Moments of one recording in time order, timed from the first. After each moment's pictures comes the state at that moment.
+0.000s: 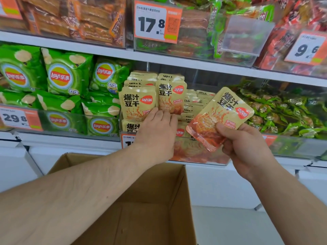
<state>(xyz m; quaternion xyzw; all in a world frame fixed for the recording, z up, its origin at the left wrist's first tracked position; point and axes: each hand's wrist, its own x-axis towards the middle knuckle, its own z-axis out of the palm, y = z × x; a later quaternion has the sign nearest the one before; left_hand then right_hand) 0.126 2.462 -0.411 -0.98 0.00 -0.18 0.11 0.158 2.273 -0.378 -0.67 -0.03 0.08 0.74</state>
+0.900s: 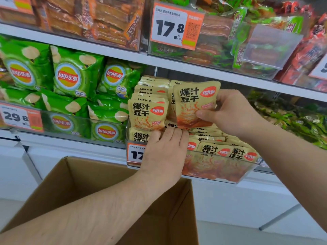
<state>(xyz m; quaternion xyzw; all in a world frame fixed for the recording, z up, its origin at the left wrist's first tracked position) 0.126 2.459 -0.441 -0.96 -0.04 -0.27 0.03 0.228 2.337 -0.329 -0.87 -0.33 -0.04 0.38</state>
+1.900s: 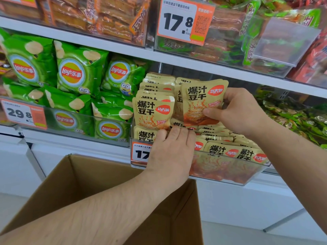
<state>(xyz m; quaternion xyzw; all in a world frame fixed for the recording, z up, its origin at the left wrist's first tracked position) 0.122 2.457 -0.433 -0.97 -0.04 -0.24 0.02 0.237 2.340 -0.332 -0.88 -0.31 -0.05 0.36</state>
